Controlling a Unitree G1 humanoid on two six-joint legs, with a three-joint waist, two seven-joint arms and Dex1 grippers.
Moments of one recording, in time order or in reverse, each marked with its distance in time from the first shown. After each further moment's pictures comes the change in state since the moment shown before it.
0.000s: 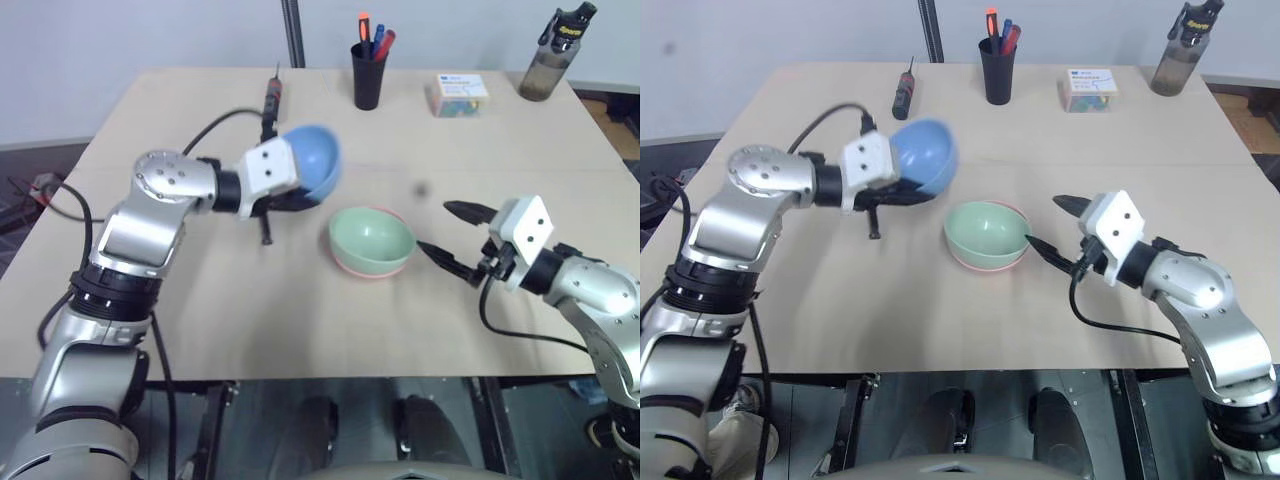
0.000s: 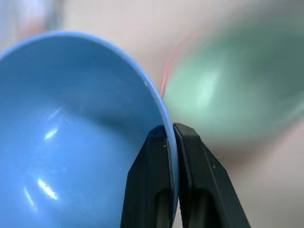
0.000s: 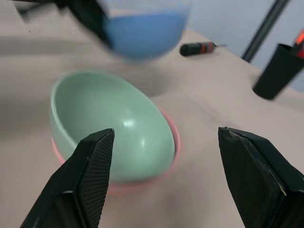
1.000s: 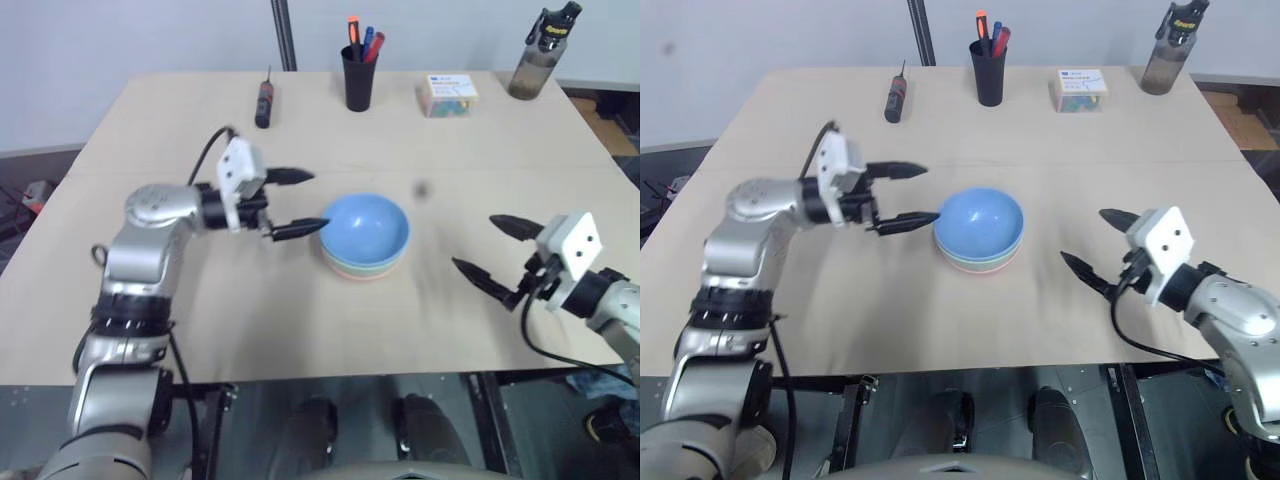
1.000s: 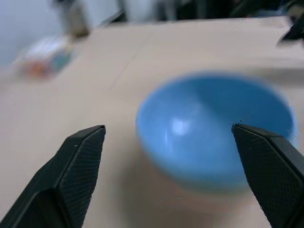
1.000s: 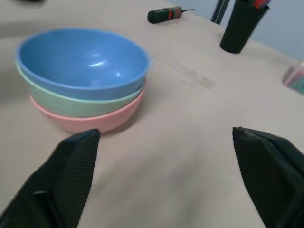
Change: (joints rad) left arm 0.334 -0.023 0.247 0.079 -0.113 0.011 0.046; right arm 0.134 -0.074 -0.218 0.001 0.196 0.072 0.063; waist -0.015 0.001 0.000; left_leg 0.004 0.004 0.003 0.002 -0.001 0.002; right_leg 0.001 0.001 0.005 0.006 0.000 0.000
